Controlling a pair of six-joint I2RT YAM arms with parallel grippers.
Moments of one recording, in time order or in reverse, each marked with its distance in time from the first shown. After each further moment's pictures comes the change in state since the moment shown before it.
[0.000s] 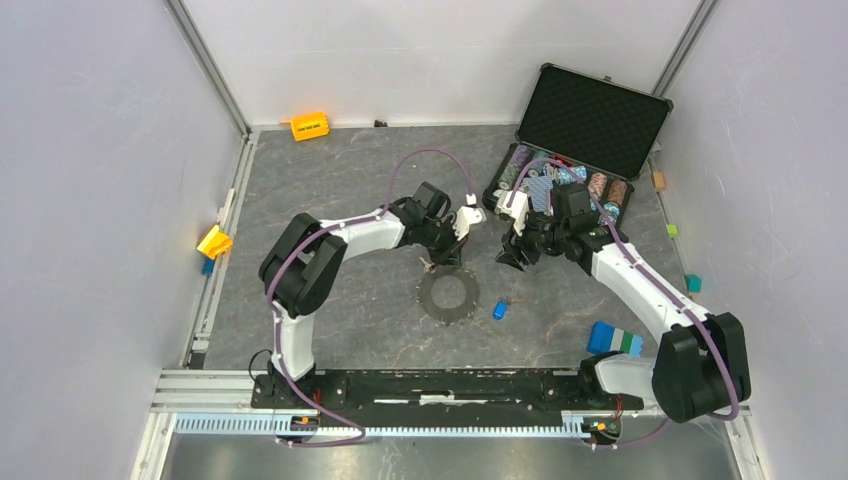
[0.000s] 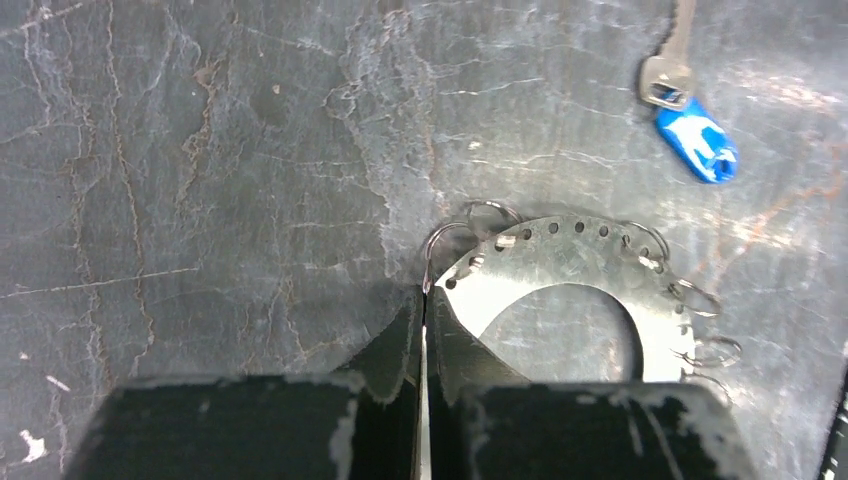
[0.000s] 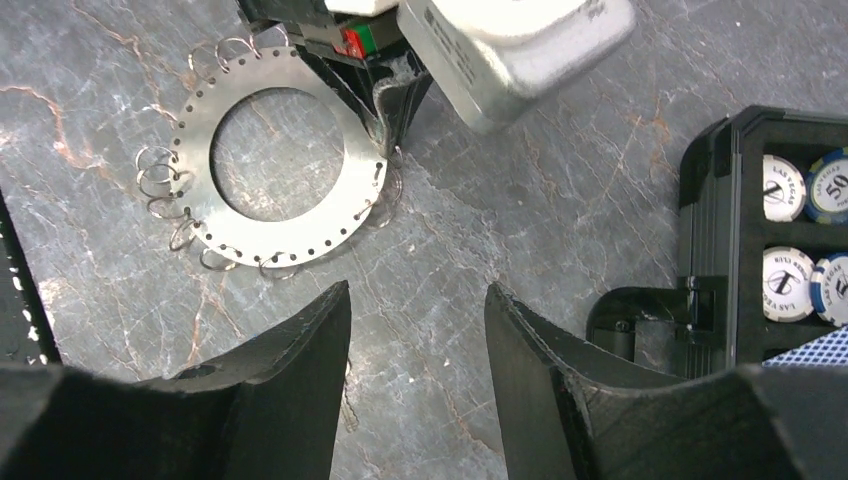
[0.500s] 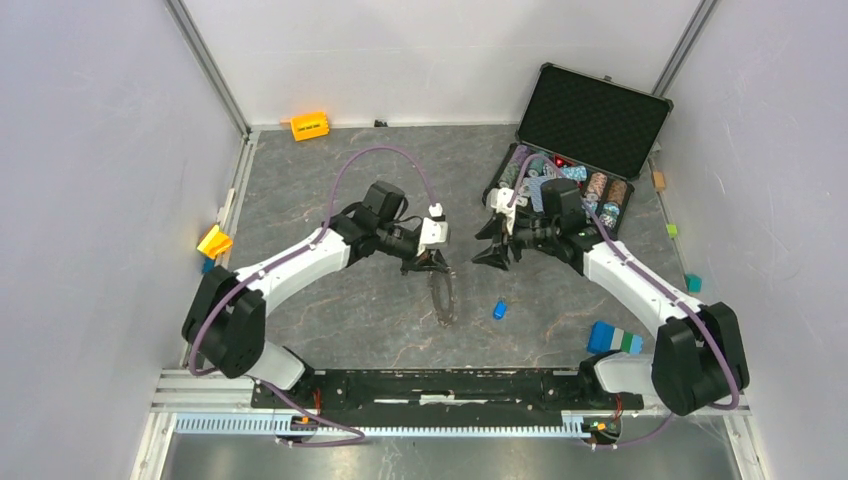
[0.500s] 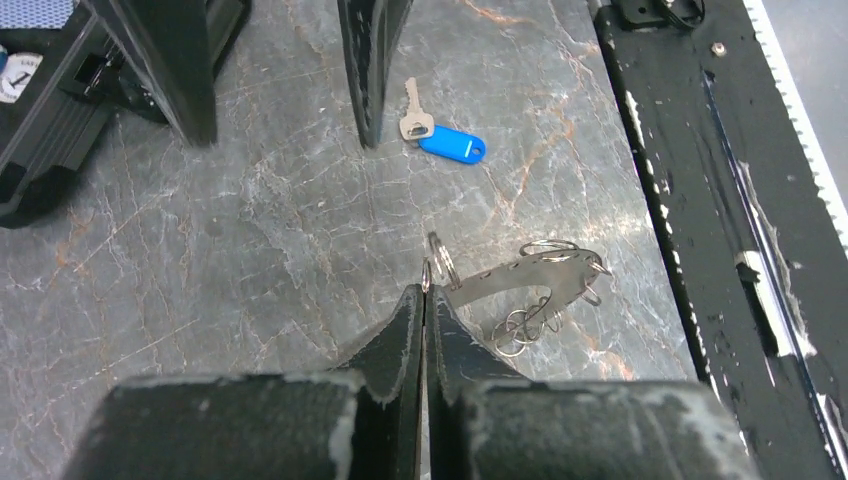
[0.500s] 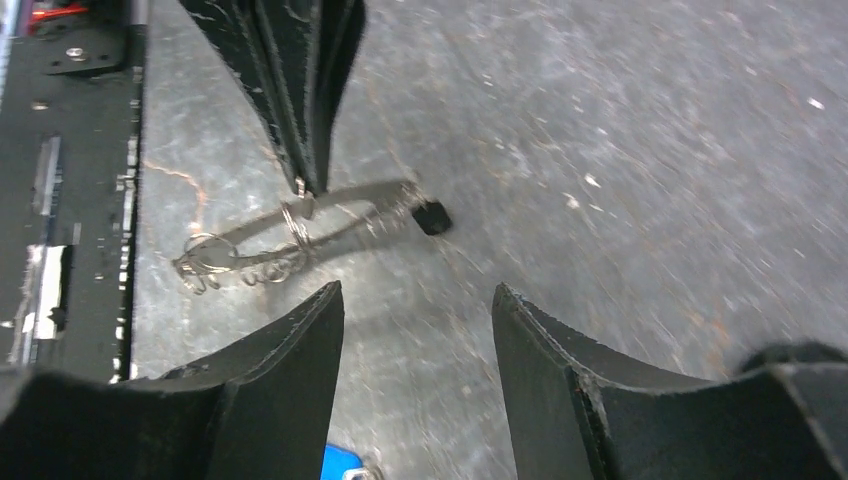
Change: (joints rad) left arm 0.068 -0.472 -0.241 -0.068 0.356 0.324; right arm 0.047 0.027 0.000 0.198 -0.275 0.063
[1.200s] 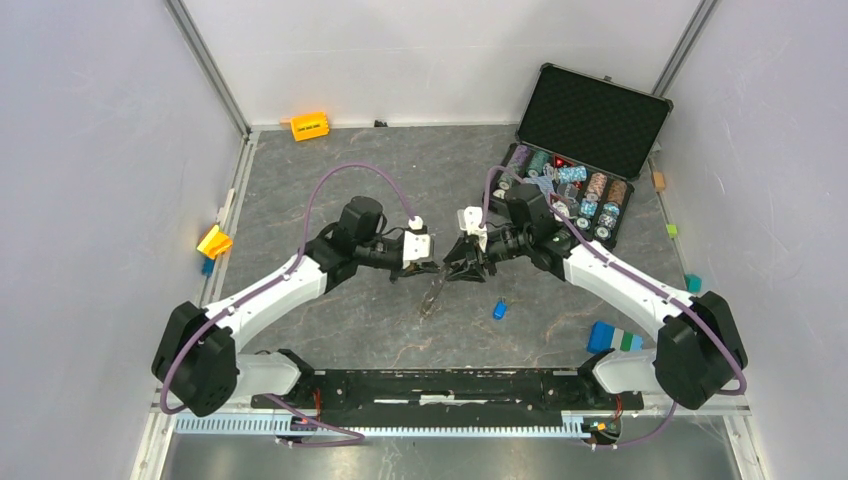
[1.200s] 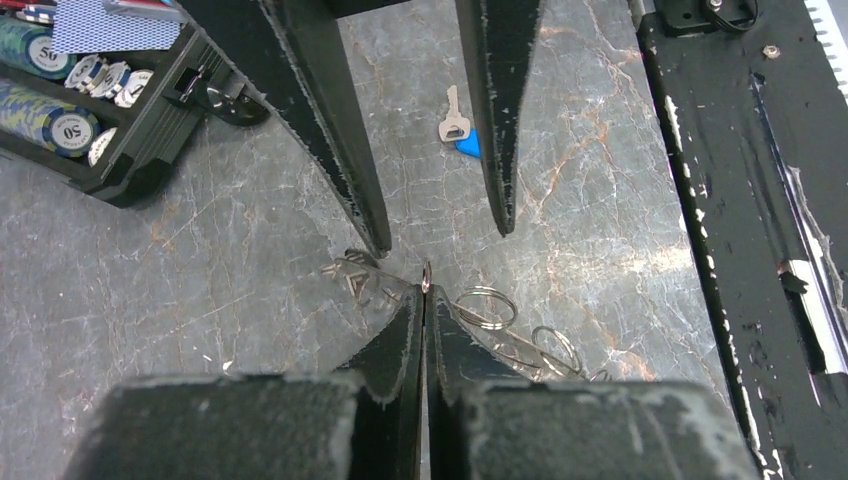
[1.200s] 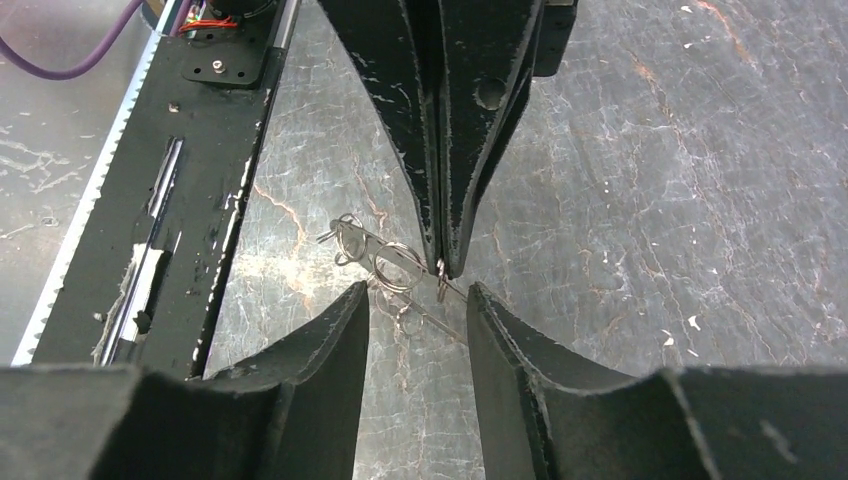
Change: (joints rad) left arm 0.001 -0.235 -0.198 0.155 -0.073 -0.020; right arm 0.242 0.045 0.066 -0.010 -0.051 -0.026
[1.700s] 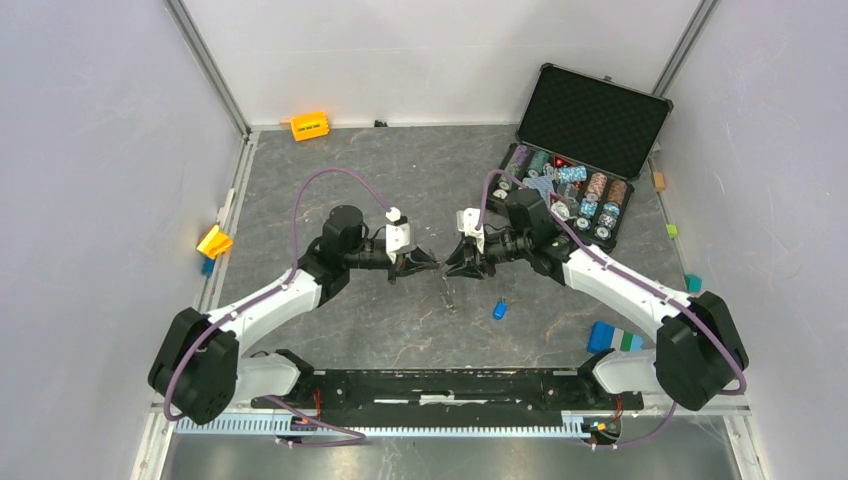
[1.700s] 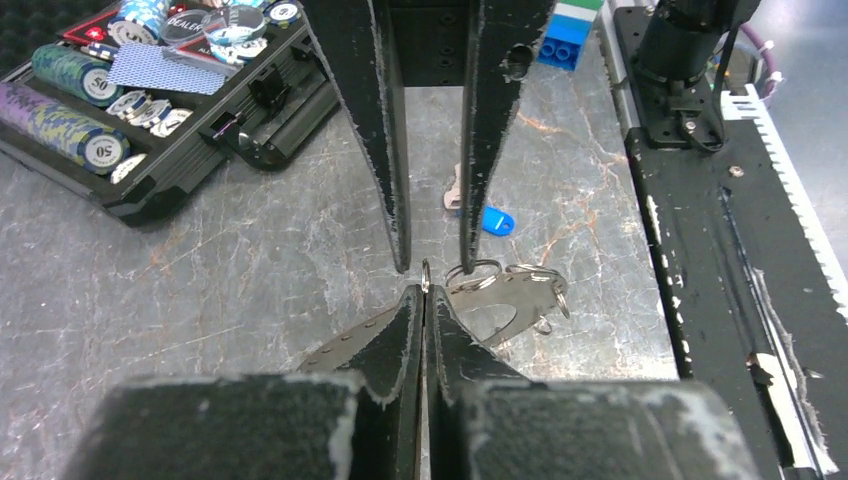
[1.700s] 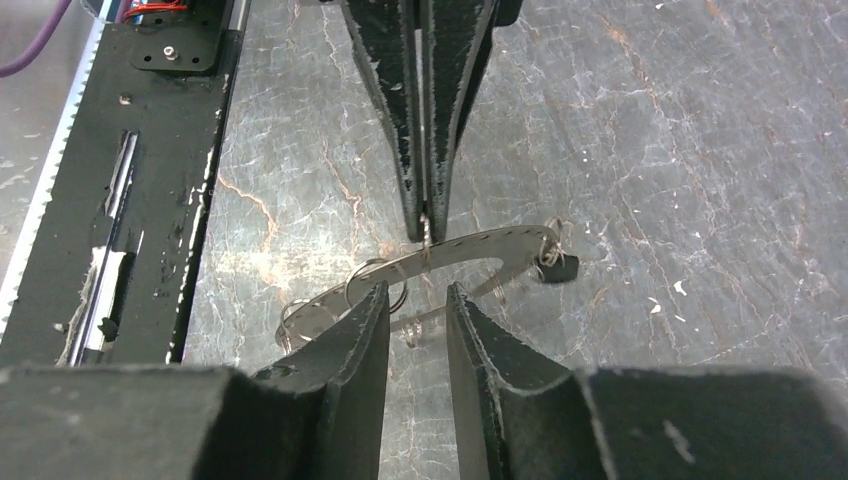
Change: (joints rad) left arm 0.060 -0.045 -0.177 0.420 0.082 -0.323; right arm 0.010 -0.005 -0.046 0.059 0.085 0.032
